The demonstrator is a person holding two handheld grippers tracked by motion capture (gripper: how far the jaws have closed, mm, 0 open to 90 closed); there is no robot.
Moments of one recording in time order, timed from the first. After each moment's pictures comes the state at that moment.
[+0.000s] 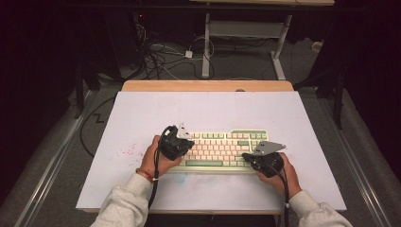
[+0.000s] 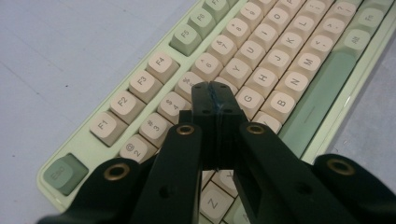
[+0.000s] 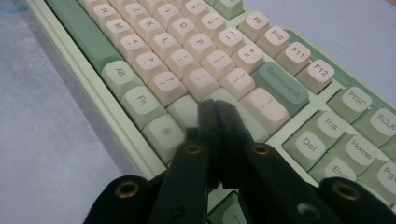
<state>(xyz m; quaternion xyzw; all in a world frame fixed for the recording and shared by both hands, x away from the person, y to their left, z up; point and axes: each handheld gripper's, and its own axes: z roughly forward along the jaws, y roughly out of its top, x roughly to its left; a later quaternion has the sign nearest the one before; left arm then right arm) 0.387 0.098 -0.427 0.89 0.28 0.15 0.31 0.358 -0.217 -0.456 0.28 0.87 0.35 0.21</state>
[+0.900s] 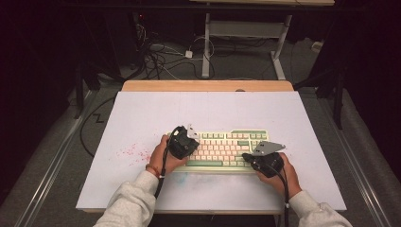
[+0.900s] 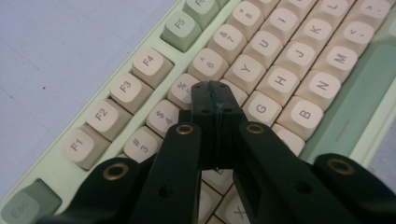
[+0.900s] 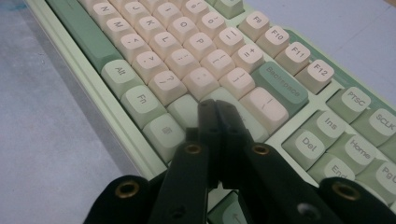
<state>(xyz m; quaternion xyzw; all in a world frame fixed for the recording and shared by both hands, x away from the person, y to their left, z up) 0.402 0.077 -0.446 0.90 0.28 0.15 0.28 0.357 -0.216 -0.456 0.27 0.87 0.34 0.22</state>
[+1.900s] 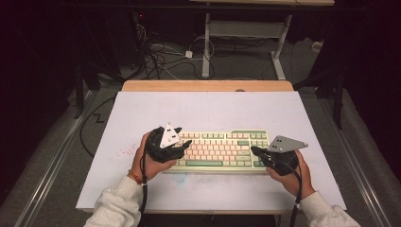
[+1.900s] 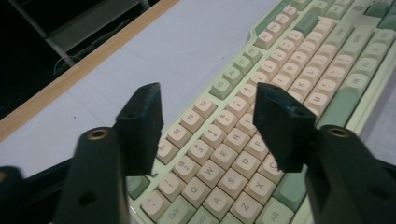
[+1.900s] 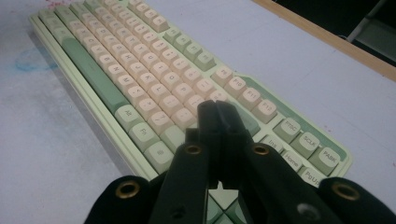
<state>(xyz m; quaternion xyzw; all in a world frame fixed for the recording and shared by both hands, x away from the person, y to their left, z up) 0.359 0.128 -0.412 0.84 0.25 0.27 0.40 0.341 -0.238 -0.414 0.28 0.84 0.40 0.24</state>
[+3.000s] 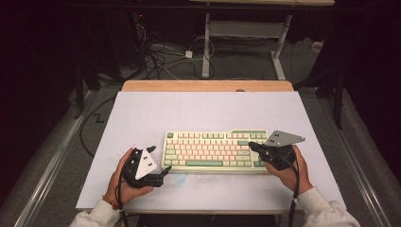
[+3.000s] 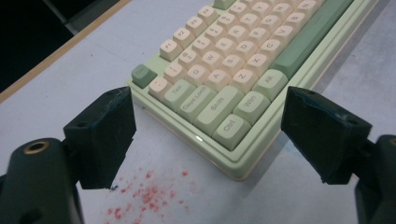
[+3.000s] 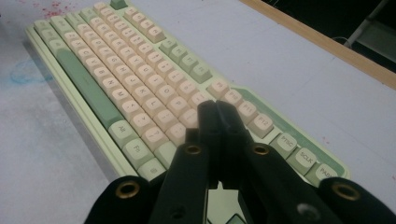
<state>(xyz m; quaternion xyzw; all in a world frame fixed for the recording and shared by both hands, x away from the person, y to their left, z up) 0.304 0.184 -0.457 0.84 0.26 0.29 0.37 0.353 -0.231 -0.408 0.28 0.84 0.40 0.24</state>
